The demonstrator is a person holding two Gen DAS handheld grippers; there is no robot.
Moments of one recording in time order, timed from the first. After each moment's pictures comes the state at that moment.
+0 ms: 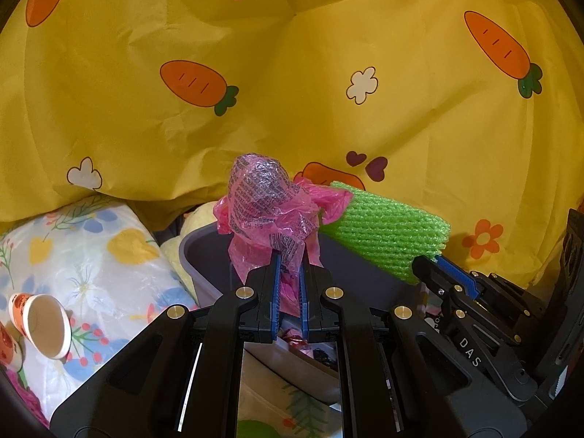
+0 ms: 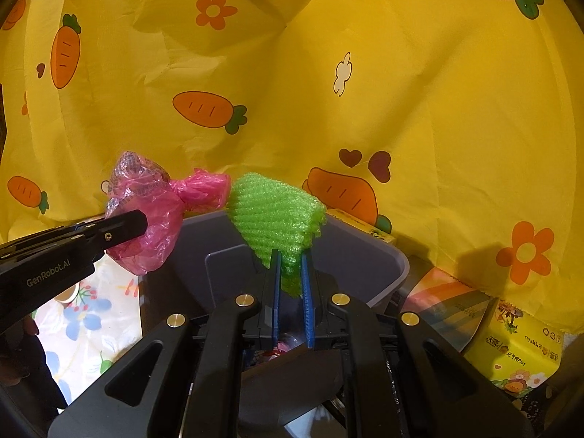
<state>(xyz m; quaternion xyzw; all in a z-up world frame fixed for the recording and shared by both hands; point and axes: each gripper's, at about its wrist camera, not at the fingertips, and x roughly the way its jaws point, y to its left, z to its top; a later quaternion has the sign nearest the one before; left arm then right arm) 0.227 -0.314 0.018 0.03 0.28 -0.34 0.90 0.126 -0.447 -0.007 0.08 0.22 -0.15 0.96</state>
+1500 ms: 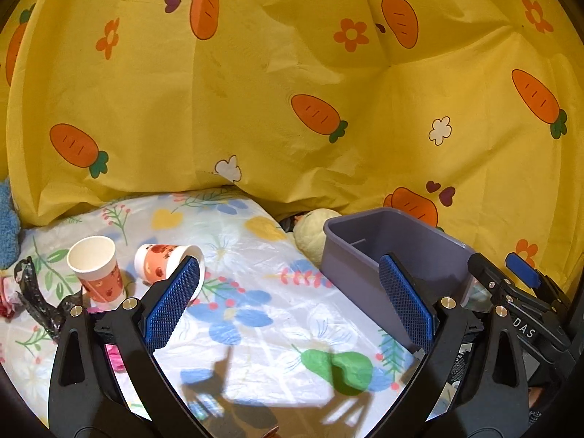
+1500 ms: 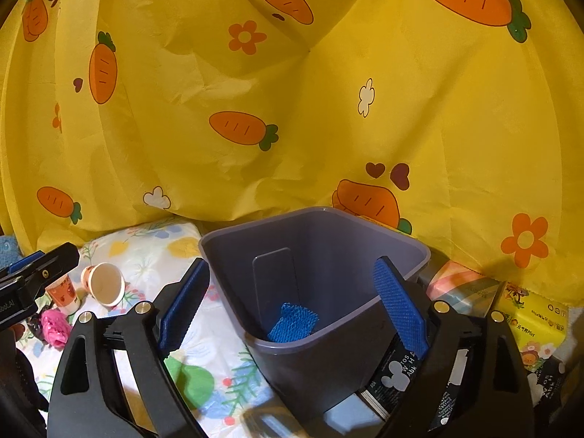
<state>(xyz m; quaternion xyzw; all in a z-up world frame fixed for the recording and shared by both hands) 0.159 -0.172 0.039 -0.01 0.23 -0.18 0.96 0.083 -0.390 0.013 0.09 0.18 -0.13 0.97</state>
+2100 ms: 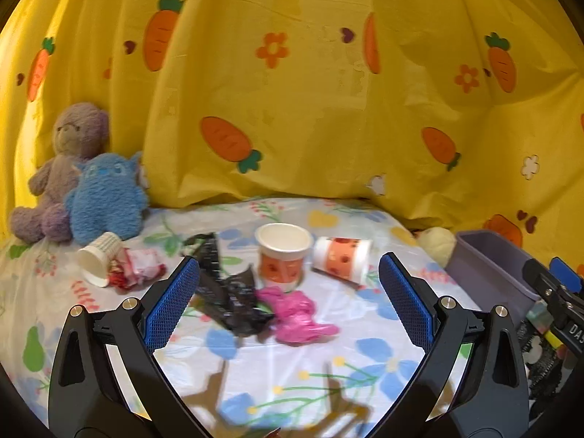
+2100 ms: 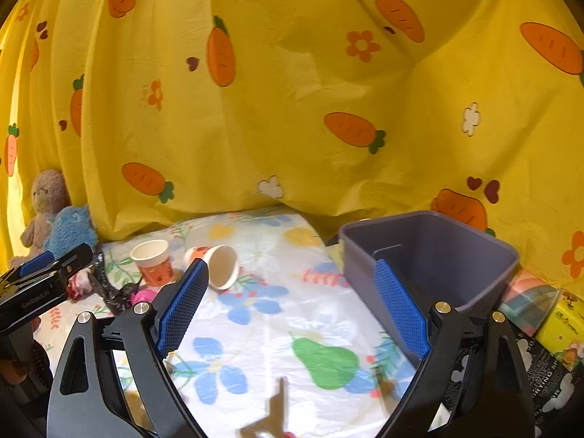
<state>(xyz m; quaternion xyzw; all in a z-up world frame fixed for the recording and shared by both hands) 0.114 0.000 0.039 -0.03 0.20 0.03 0.98 0.085 -0.251 0.029 0.06 0.18 0.03 0.98</state>
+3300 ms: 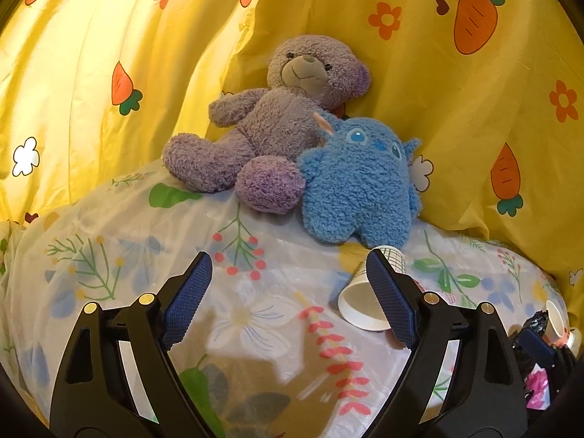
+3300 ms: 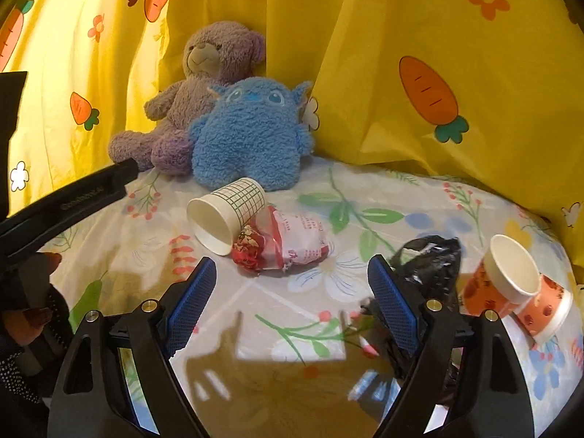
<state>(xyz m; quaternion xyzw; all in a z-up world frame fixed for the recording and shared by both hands) 0.130 0.291 0.006 -0.16 0.24 0.32 0.90 0.200 0.099 -0.020 -0.10 0.31 0.31 0.89</state>
